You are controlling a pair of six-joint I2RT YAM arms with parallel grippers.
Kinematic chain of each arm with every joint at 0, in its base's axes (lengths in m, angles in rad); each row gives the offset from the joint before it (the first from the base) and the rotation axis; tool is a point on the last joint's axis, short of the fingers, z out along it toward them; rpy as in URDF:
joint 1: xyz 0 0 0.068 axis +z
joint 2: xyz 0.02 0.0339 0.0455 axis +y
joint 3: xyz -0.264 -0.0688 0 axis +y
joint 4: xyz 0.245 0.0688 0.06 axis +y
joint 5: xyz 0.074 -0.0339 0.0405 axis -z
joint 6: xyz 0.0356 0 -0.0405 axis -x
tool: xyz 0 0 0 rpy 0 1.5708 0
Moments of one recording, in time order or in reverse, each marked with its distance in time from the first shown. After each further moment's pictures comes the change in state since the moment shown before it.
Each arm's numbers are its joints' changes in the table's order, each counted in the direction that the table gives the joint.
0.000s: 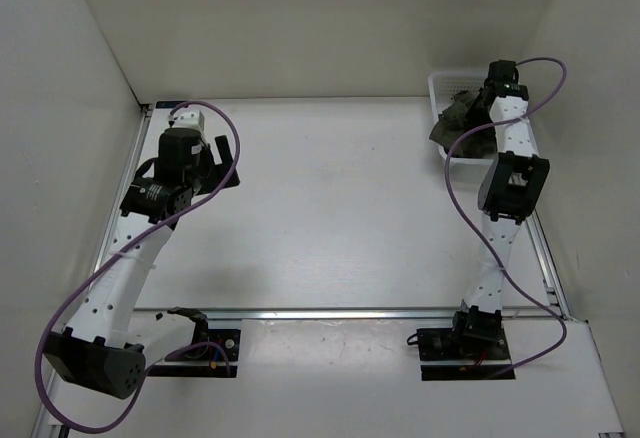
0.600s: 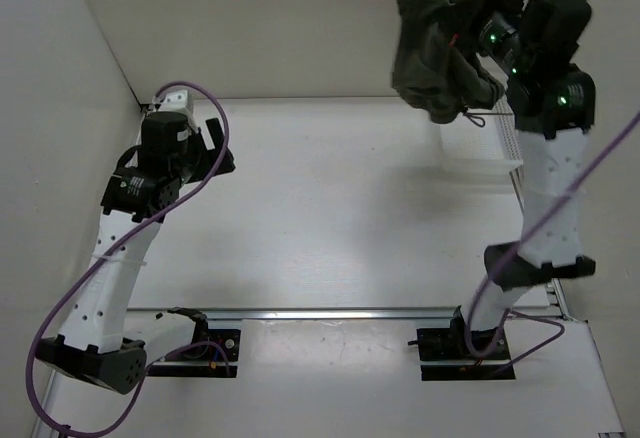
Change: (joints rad) left arm 0.002 0.024 -0.189 0.112 0.022 0.016; right arm 0.325 -0.718 -0.150 -0.040 -0.168 0.082
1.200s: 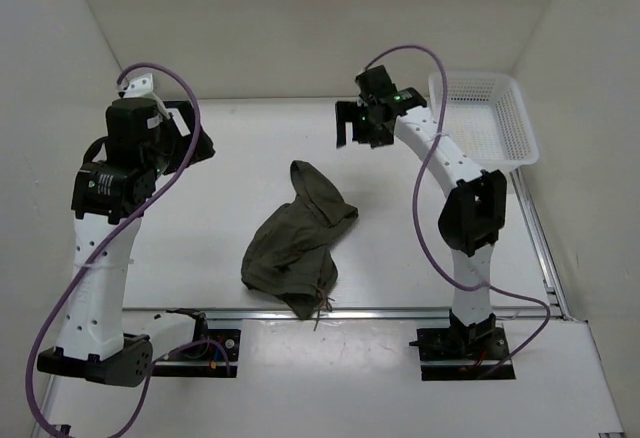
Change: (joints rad) left arm 0.089 0.026 -0.275 0.174 -0.015 0.042; right arm 0.320 0.291 0.422 0.067 0.078 -0.007
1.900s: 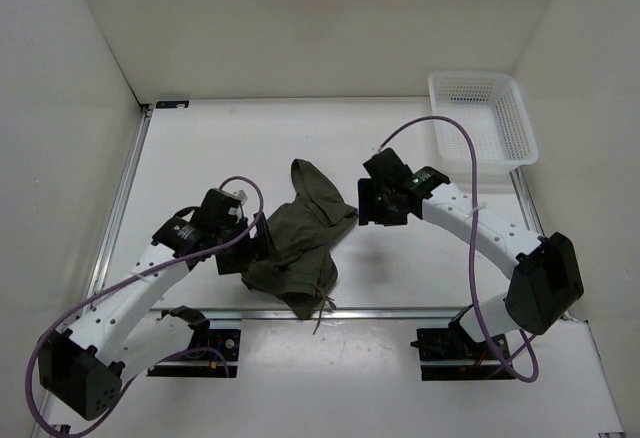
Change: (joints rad) left arm -0.311 -0.194 0.877 -0.150 0.378 0.327; right arm 0.195 -0.579 0.930 -0.093 0.154 -0.245
